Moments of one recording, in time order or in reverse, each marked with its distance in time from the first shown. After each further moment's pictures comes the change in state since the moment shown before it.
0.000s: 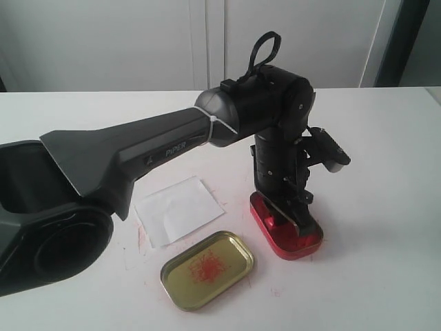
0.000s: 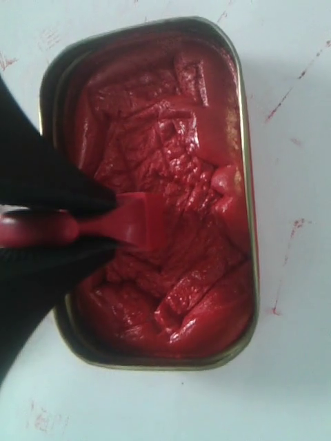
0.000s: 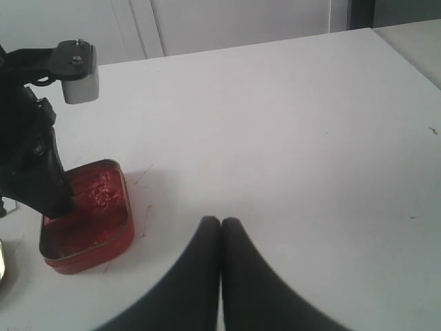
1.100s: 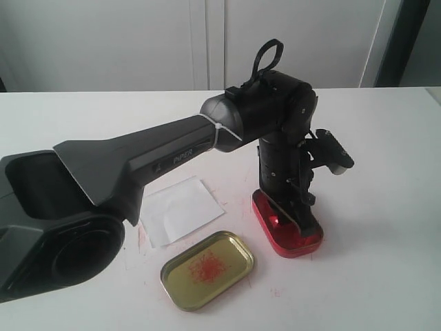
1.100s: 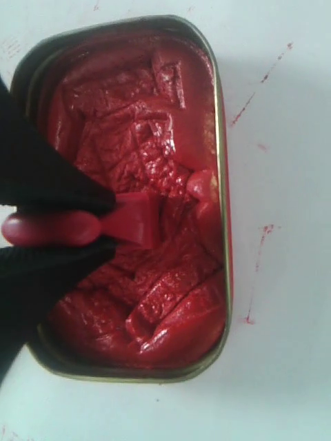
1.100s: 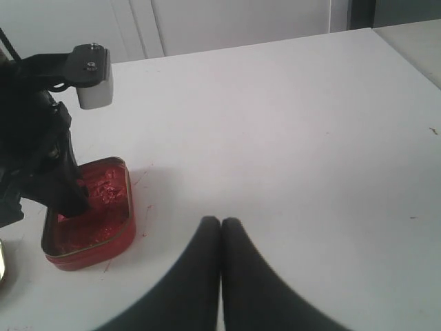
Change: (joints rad) left arm 0.000 0.064 -0.069 -0.001 0.000 0.042; right arm 0.000 0.000 0.000 0.000 0.000 0.000
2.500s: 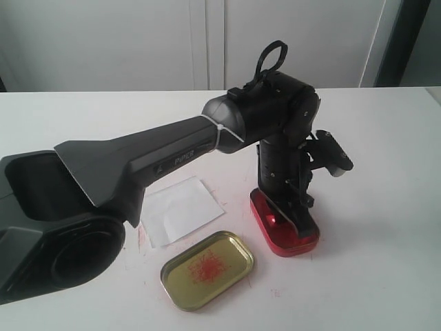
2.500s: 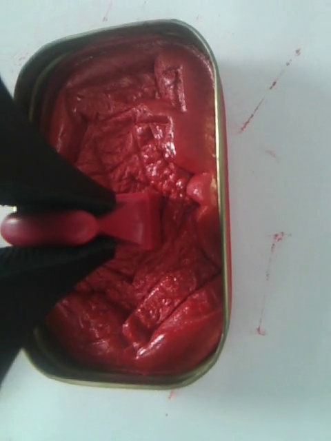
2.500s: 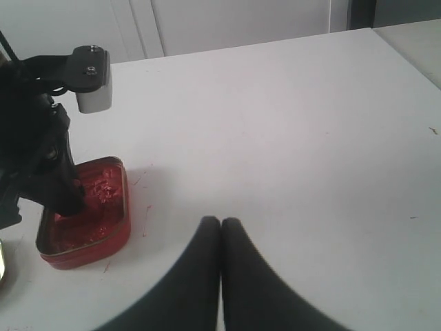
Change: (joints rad) left arm -0.006 -0.013 0.004 0.039 0.000 0.000; right arm 0.000 0.000 0.000 0.000 0.000 0.000
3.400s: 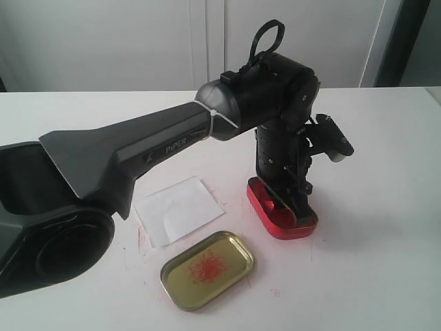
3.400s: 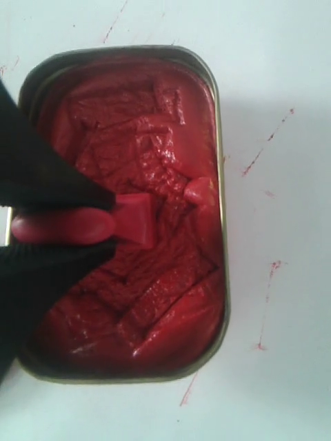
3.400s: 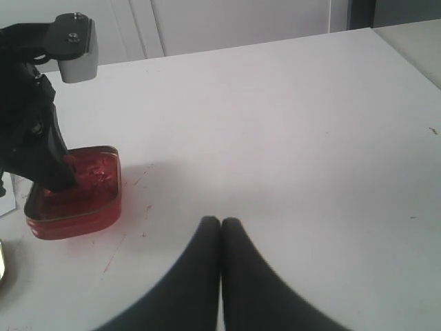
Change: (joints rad) left arm 0.000 -0.047 0.002 0.032 0.000 0.002; right arm 0.000 0.000 0.000 0.000 0.000 0.000
